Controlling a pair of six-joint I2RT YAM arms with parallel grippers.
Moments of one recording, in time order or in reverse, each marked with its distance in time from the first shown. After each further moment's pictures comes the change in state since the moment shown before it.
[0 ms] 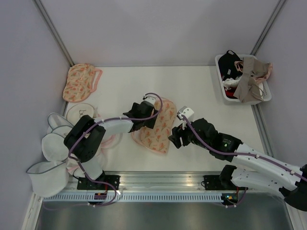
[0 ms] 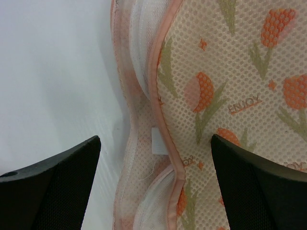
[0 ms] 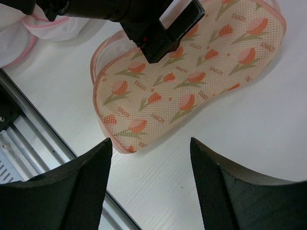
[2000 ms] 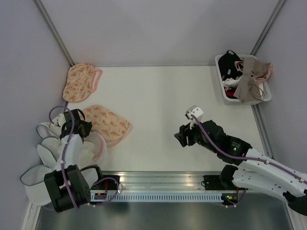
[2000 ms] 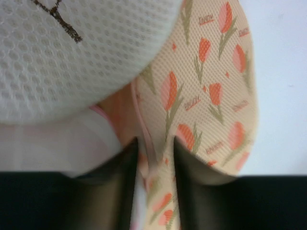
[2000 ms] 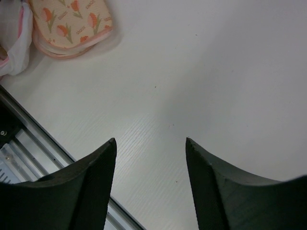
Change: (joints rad) left arm 1.018 -0.624 -0.329 -0.315 0.266 -0.726; right arm 0.000 -0.122 0.000 -0.069 0.079 0.035
